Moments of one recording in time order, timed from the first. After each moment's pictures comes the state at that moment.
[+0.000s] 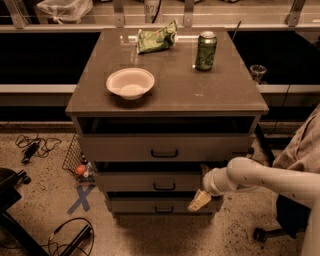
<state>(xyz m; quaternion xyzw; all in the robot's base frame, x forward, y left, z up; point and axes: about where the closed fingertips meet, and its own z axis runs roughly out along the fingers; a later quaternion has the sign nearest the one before) 0.565 -0.153 0.441 -0.55 0.77 0.12 0.29</state>
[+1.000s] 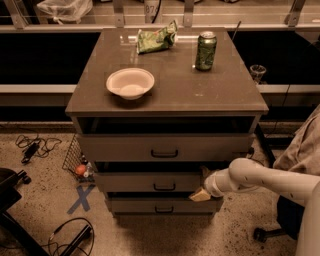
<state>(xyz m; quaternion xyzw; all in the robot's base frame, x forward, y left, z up) 0.564 -0.164 0.417 -0.54 0.78 0.14 0.27</state>
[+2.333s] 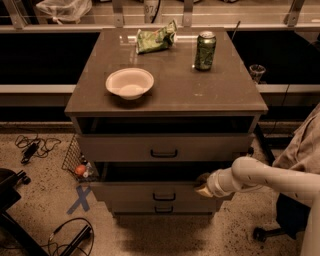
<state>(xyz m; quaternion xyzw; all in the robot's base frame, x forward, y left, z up) 0.564 -0.164 0.435 -0.54 0.78 0.14 0.27</state>
